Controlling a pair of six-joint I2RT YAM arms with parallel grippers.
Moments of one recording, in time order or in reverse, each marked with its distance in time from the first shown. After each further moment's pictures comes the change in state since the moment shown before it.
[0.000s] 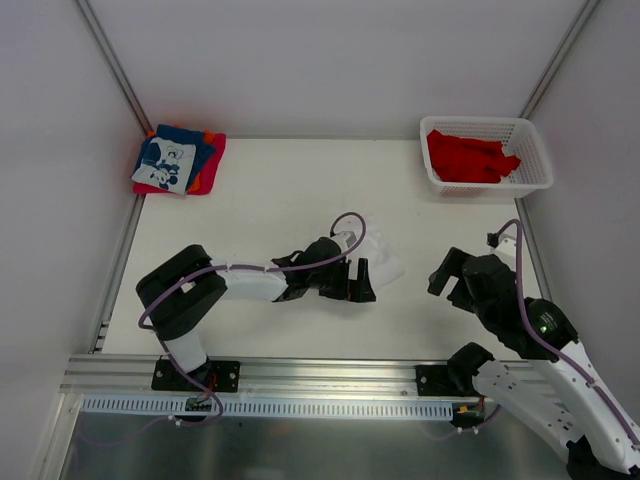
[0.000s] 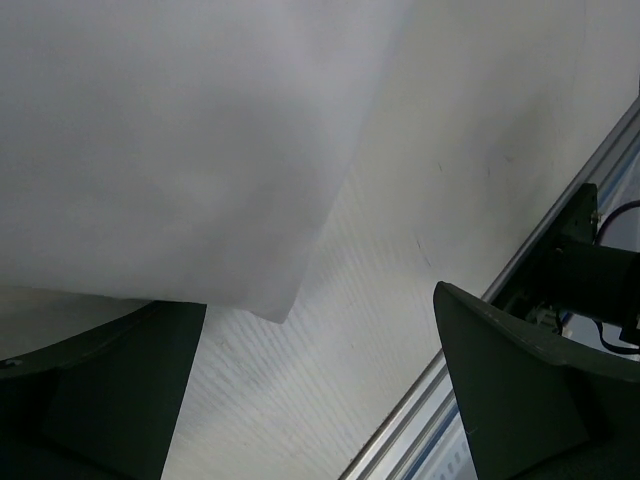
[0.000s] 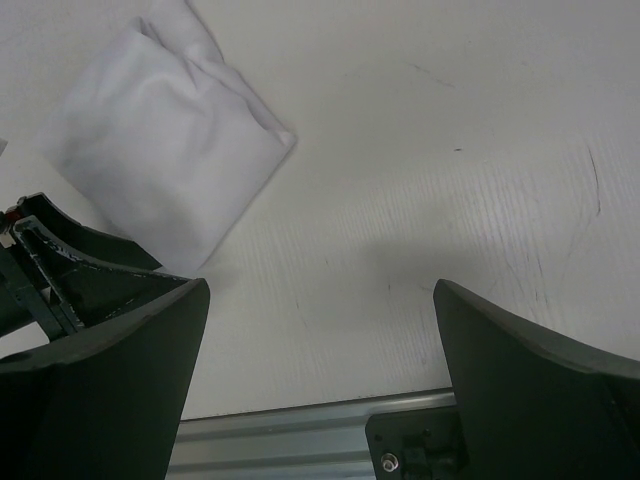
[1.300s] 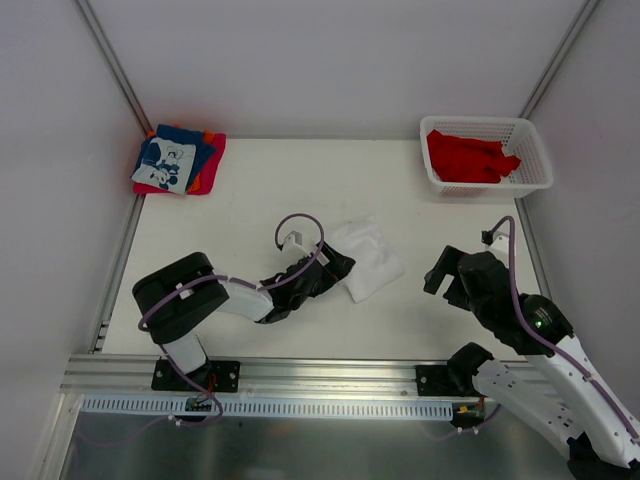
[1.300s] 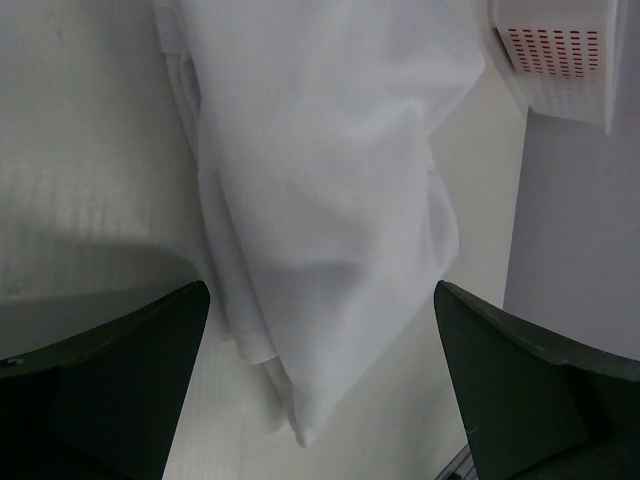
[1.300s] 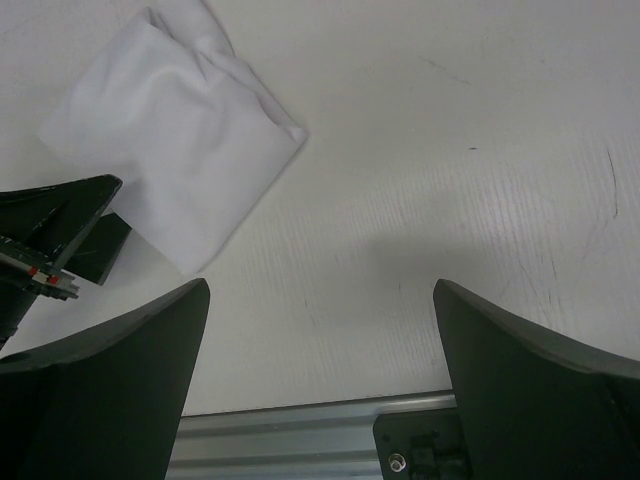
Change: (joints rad) left arm -0.031 -0.069 -0.300 0.406 -0.625 -0.536; right arm 0.014 0.022 0.000 0.020 -0.011 0.006
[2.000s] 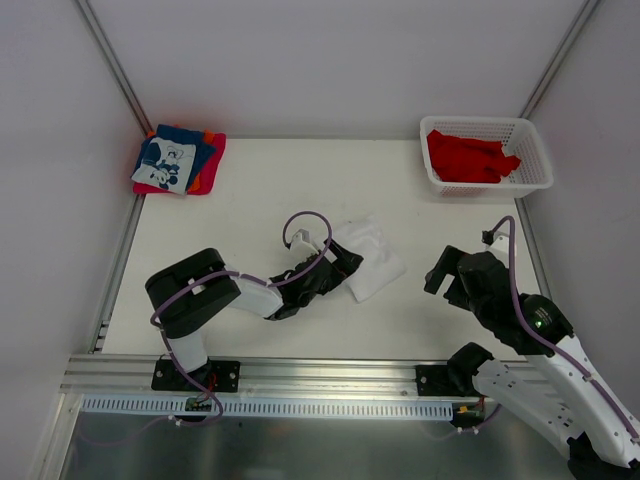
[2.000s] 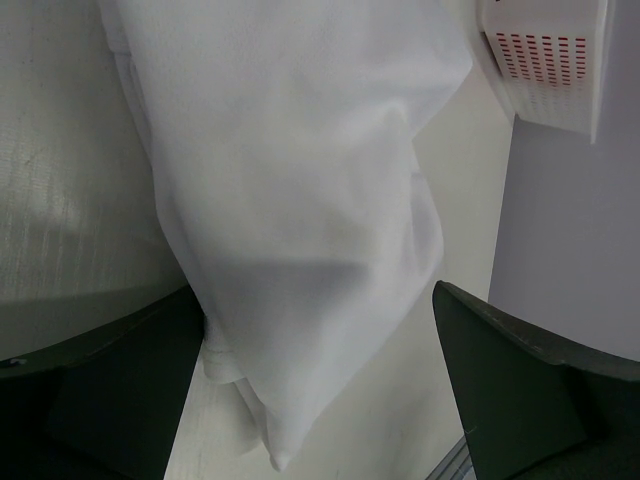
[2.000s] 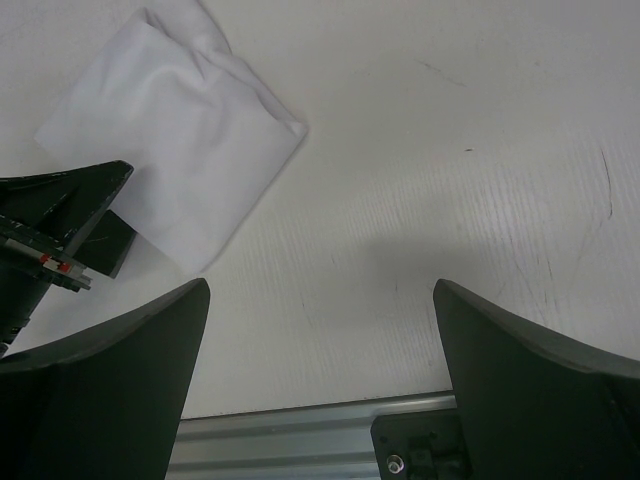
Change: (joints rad) left arm -0.017 0.097 0.100 0.013 -0.007 -0.049; right arm 0.001 0.000 0.000 -0.002 0.010 0.000
